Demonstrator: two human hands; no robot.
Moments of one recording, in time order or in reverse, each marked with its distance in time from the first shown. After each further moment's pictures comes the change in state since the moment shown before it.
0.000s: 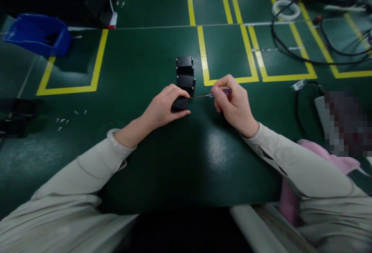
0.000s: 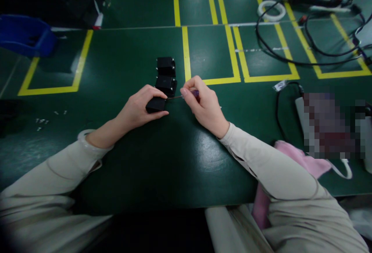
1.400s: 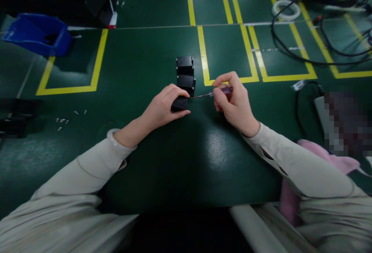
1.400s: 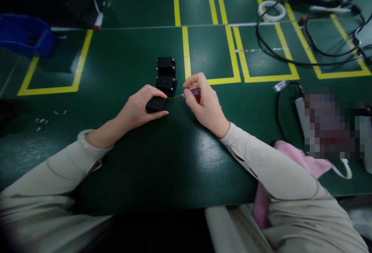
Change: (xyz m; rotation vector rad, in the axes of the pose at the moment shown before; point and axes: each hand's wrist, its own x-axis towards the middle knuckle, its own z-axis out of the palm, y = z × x) left_hand 0.000 -0.001 0.001 -0.006 -0.005 -0.019; right_hand 0.000 0.000 0.000 0.046 -0.002 0.026
